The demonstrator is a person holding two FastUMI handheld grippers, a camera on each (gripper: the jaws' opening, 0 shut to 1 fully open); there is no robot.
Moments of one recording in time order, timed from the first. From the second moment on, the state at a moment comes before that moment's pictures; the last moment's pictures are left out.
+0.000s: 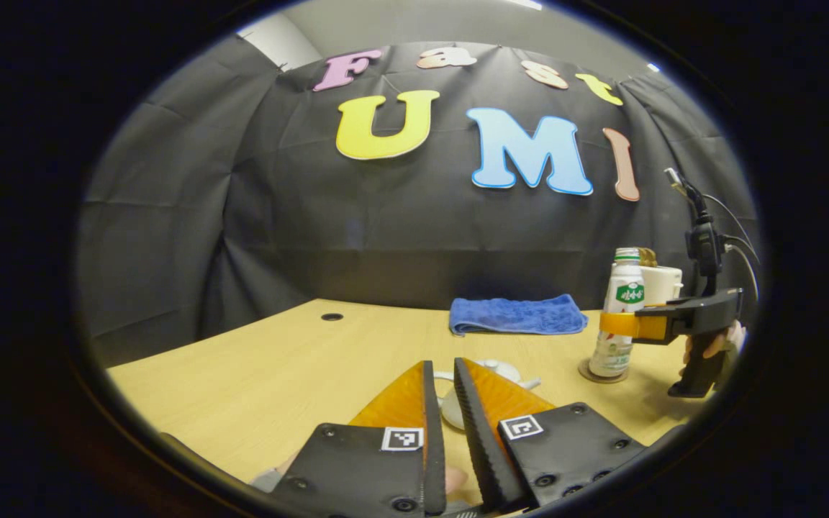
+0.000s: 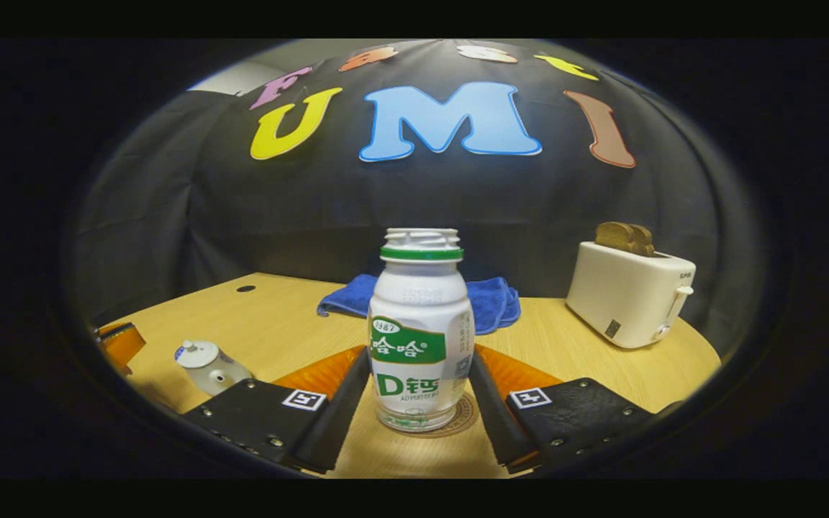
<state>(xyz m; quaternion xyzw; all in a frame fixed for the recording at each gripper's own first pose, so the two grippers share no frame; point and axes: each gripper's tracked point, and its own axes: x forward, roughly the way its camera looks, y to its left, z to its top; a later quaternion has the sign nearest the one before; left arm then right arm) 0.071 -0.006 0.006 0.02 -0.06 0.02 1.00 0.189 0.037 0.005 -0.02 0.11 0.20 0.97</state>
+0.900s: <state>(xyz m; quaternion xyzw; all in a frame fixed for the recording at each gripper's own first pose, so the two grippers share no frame) 0.058 -0.013 0.010 0.02 -0.07 0.00 1.00 0.163 0.026 0.033 0.01 0.08 0.21 0.97</state>
